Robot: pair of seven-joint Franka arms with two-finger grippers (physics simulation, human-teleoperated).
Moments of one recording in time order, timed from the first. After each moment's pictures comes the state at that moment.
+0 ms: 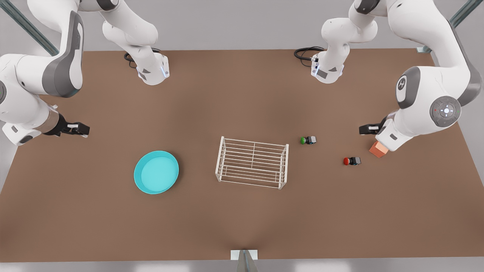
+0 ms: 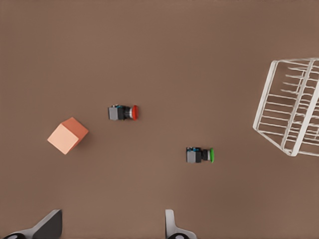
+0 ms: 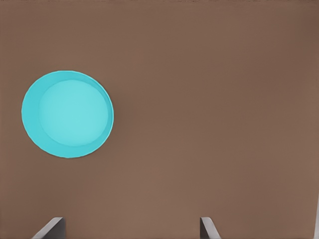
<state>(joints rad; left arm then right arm) -0.04 0.25 -0.05 -1.41 0.04 1.39 -0.11 -0.15 0.17 0.11 -1.45 -0.14 1.50 -0.03</state>
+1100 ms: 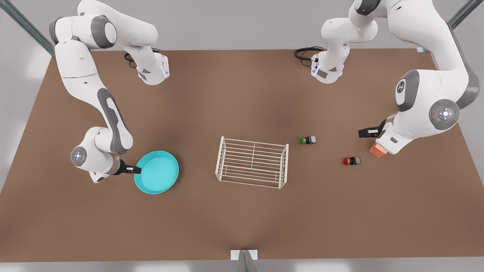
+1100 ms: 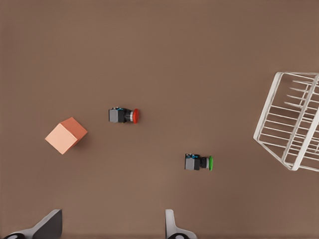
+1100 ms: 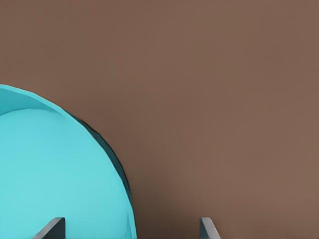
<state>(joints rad) -0.03 0.26 -0.05 -1.42 0.04 1.41 -0.16 -0.17 0.57 0.13 -1.90 0.15 2.37 -0.04</state>
